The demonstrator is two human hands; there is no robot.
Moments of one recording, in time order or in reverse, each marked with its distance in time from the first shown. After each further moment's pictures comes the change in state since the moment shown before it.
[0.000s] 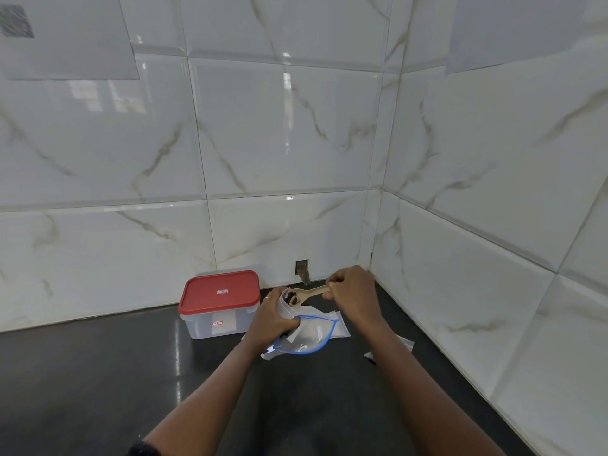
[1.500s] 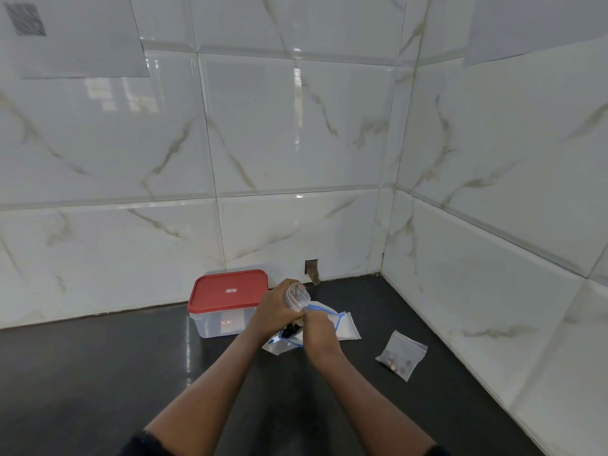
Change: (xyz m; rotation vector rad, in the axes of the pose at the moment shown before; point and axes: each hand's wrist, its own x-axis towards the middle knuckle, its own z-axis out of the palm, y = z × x) left_hand 0.013 0.012 -0.017 0.162 0.022 0.114; right_hand -0.010 0.030 0.104 -0.175 -0.243 0.006
